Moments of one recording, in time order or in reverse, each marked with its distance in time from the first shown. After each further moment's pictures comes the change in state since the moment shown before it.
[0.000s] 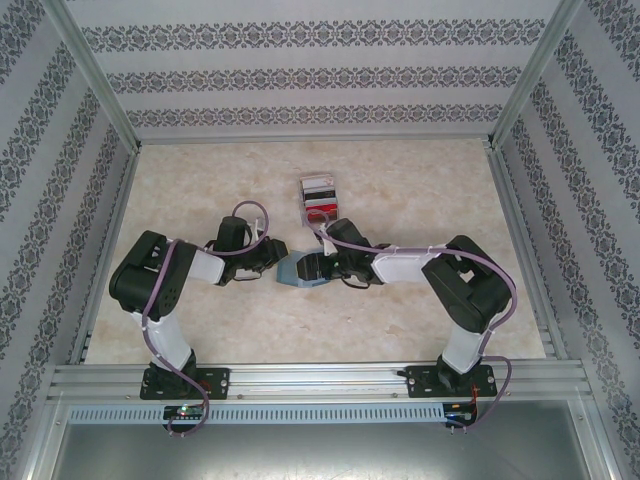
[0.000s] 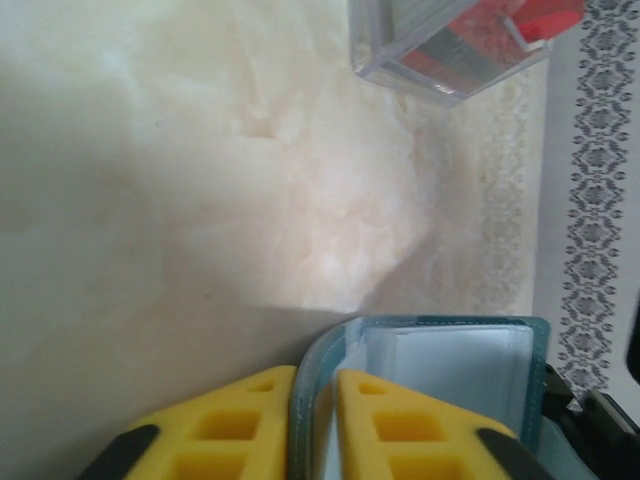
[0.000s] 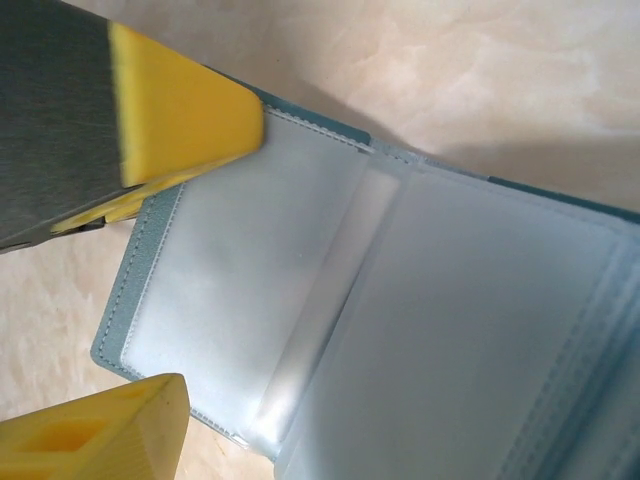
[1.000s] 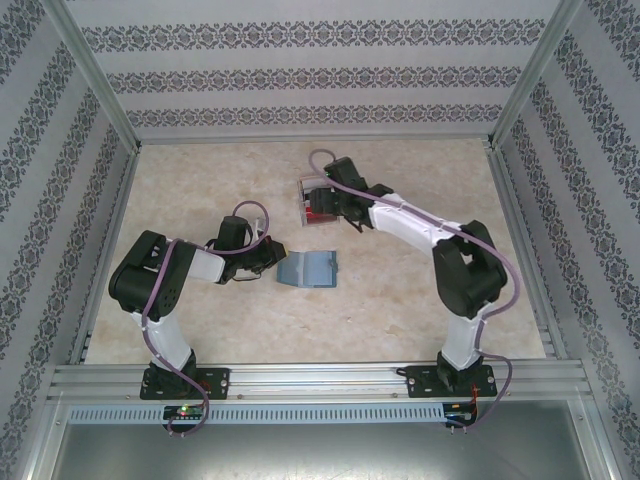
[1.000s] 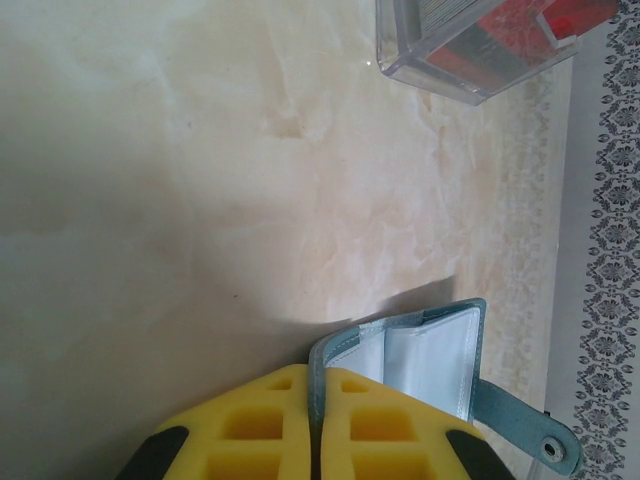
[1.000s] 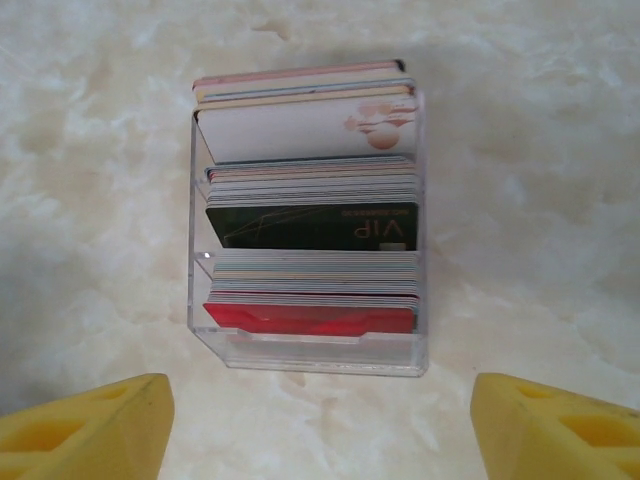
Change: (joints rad) left arm 0.000 -0.001 0.014 -0.051 -0.019 0.031; right arm -0.104 0.120 0.594 -0.478 0.494 -0.132
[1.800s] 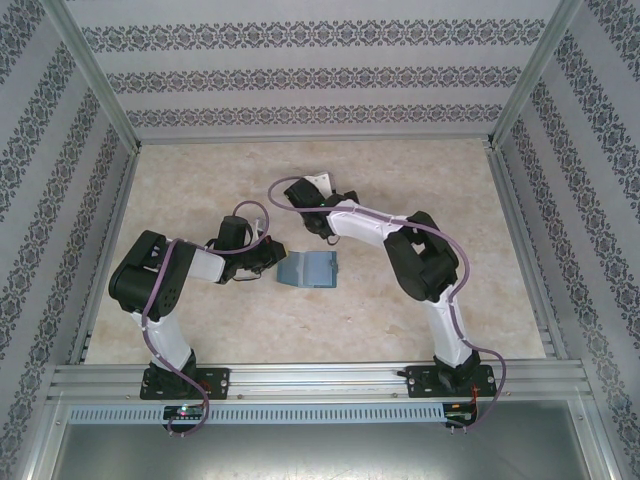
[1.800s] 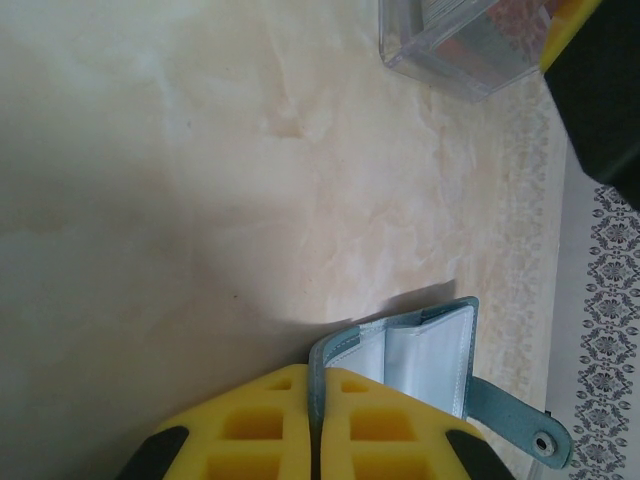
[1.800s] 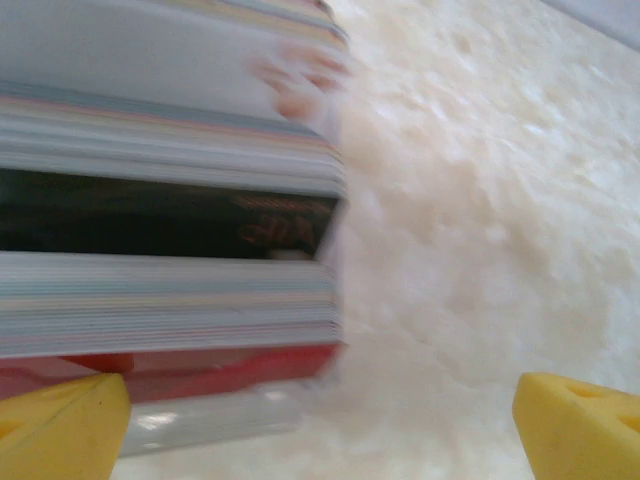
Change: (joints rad) left arm 0.000 0.000 0.001 -0.003 0.000 0.000; right arm 0.099 0.255 0.155 -0.125 0.570 -0.084
